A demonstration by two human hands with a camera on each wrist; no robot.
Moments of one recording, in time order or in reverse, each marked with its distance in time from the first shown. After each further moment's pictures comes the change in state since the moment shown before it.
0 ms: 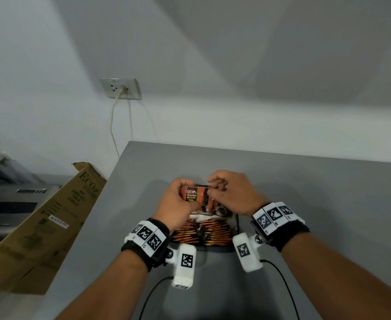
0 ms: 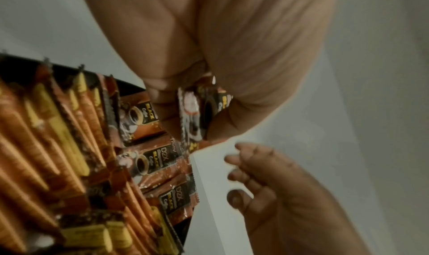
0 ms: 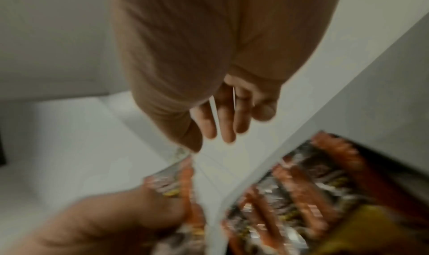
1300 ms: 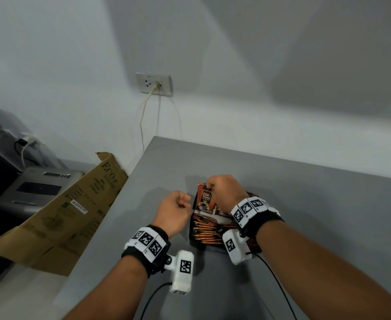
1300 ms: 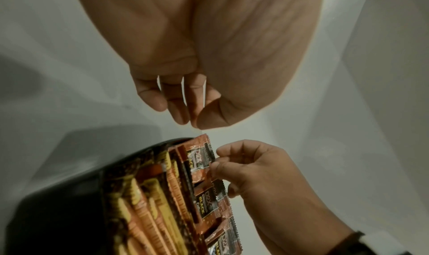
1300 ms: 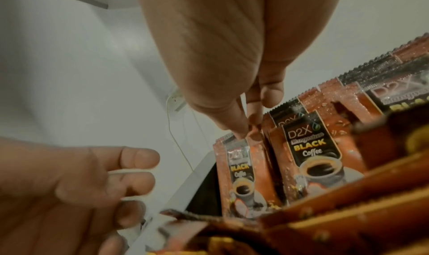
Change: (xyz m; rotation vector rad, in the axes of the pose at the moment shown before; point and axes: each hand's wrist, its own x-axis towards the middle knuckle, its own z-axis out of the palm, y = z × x) left_hand -0.004 -0.048 -0.055 0.140 0.163 -0.107; right_hand 0.050 -0.034 0.069 -0.375 -0.114 -0.020
